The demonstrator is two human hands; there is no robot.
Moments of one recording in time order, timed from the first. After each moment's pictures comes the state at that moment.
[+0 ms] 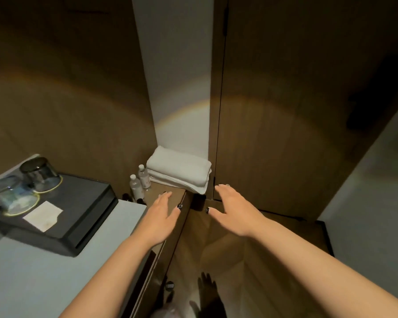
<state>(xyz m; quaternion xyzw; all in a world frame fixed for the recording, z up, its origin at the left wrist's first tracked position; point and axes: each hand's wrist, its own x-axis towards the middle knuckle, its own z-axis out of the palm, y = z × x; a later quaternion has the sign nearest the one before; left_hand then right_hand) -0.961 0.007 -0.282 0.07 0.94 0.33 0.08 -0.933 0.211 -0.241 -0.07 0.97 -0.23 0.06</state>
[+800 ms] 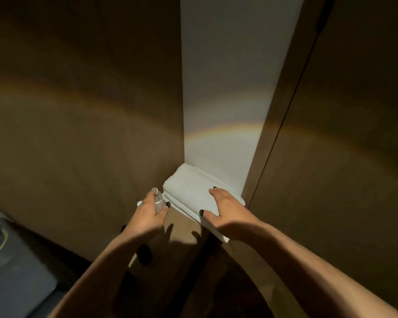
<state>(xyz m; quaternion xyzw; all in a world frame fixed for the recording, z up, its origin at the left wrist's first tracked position) -1.291 -0.012 -0.306 -0.15 0.91 0.39 0.04 -1.321 0.193 -0.267 -0.19 0.95 -0.22 0.15</state>
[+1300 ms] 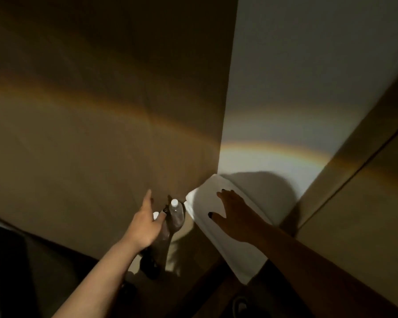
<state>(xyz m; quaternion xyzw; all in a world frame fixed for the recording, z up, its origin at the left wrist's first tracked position) -1.406 -0.058 -0.347 -0.30 0.87 0.40 0.03 -1.515 0.151 -0.312 -0.30 0.91 -0.18 0.22</state>
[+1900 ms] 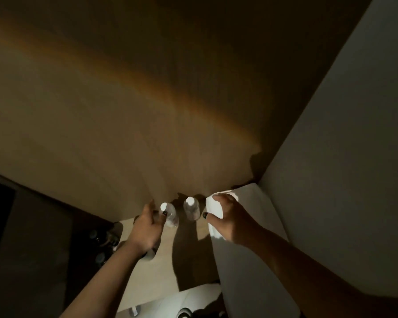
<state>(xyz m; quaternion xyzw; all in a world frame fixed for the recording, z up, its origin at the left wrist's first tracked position) -1.488 -0.067 -0.452 -0.55 0.71 0.44 -0.03 -1.669 0.057 -0.404 -0.44 0.80 -0.23 0.33</state>
